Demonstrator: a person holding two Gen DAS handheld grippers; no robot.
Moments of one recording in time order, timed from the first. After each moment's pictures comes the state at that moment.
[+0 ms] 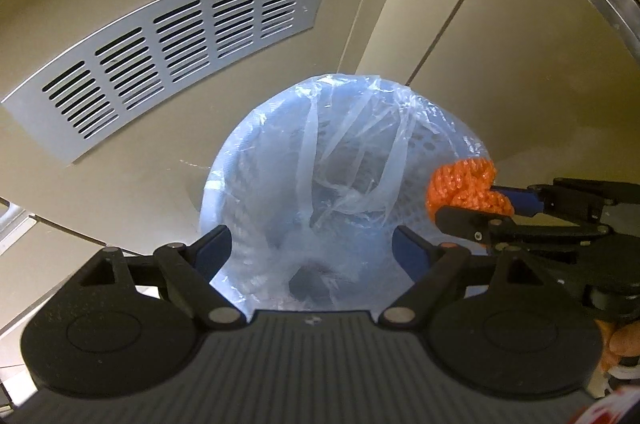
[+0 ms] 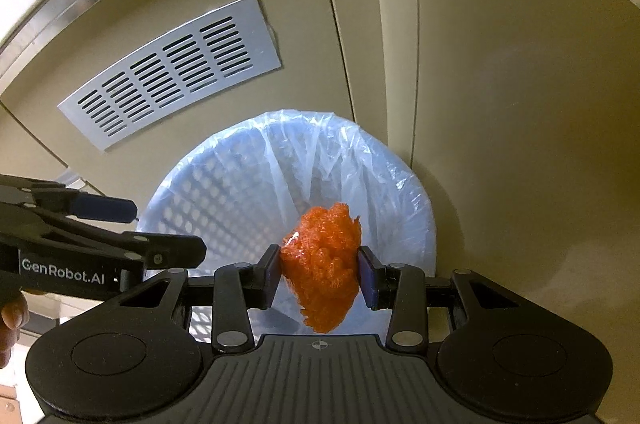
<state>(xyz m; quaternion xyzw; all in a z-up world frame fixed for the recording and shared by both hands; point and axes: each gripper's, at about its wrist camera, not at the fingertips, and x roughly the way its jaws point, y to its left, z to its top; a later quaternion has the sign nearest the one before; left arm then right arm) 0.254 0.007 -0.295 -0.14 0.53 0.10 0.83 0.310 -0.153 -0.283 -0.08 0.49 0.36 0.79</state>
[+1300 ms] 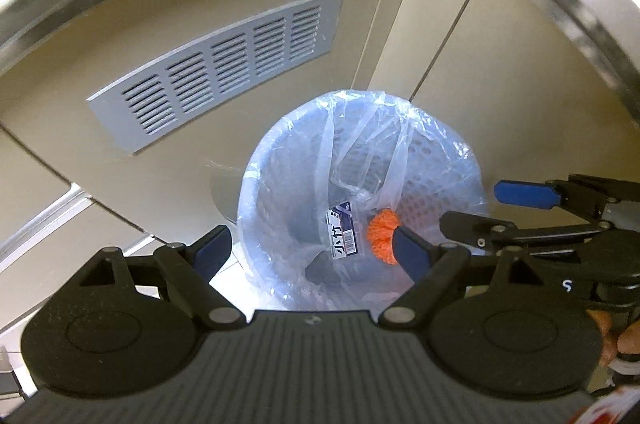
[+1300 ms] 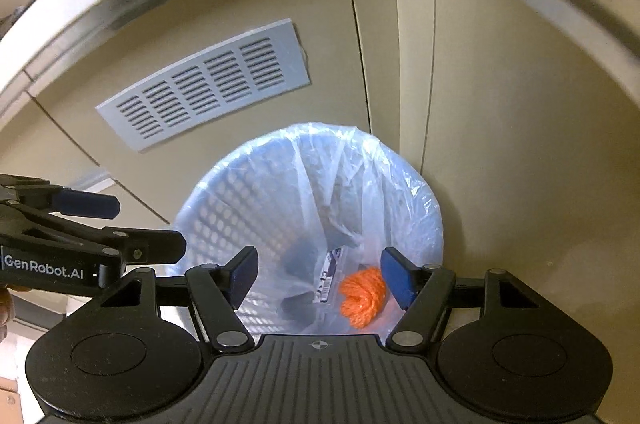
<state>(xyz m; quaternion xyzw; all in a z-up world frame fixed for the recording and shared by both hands) 0.213 0.003 -0.241 -0.14 0.51 0.14 0.84 0.283 -0.158 -0.238 -0.08 0.47 0.38 0.79</state>
